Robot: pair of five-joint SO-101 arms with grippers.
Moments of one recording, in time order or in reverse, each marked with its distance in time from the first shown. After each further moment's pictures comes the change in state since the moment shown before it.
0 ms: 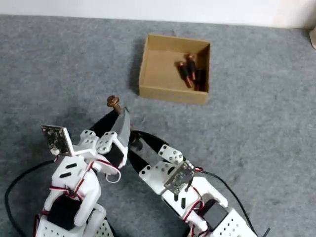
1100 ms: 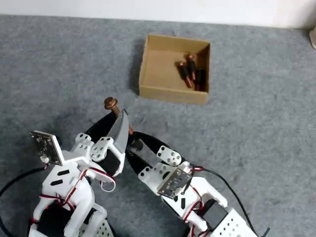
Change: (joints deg) left arm 2.5 -0.4 -8.7 7.6 0.0; right arm -0.4 0.0 0.0 0.0 6.2
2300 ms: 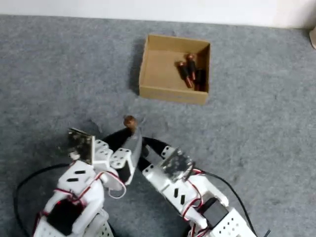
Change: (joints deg) left arm 4.8 -0.5 8.4 6.7 -9.0; right arm 6.1 0.1 -0.8 11.7 -13.2
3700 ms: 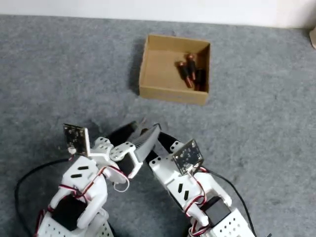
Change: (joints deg) left arm 0.4 0.6 2.3 -8.8 10.1; right arm 3.6 -0.1 -0.2 0.0 -3.4
